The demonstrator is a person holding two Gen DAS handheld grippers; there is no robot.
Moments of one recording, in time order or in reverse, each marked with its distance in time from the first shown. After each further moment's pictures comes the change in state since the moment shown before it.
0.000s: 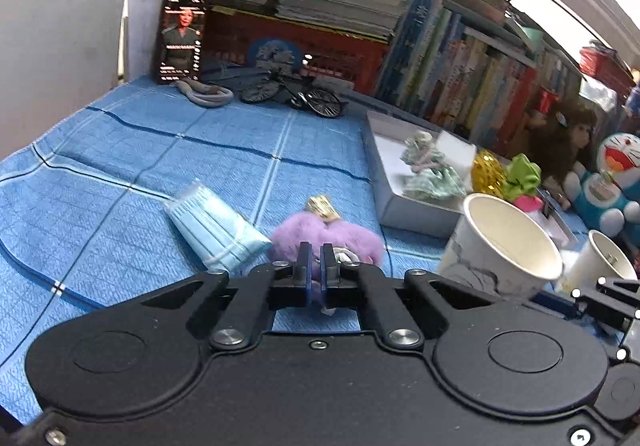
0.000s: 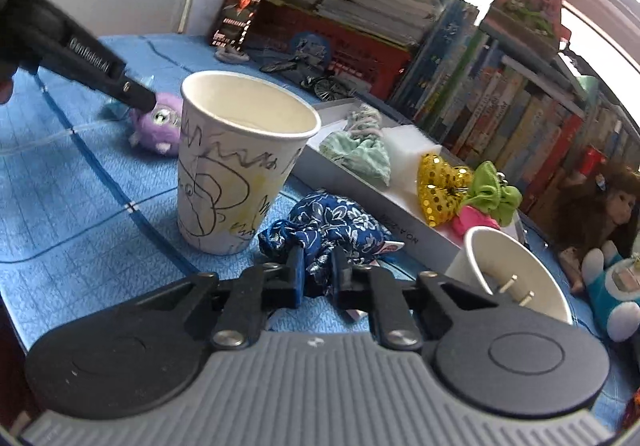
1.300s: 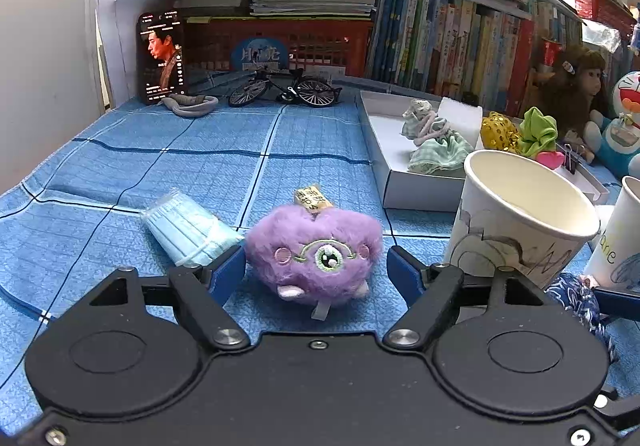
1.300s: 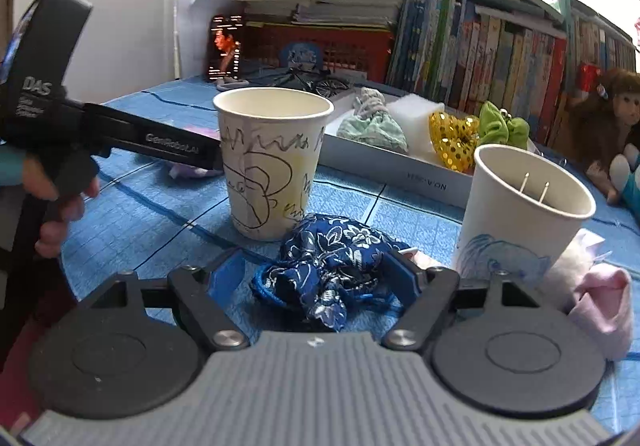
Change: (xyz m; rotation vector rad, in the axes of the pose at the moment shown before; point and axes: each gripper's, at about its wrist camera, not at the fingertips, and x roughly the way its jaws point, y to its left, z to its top) left arm 0.030 -0.032 -0.010 0.164 -0.007 0.088; right arm -0.017 -0.001 -0.020 0.286 -0.016 0.095
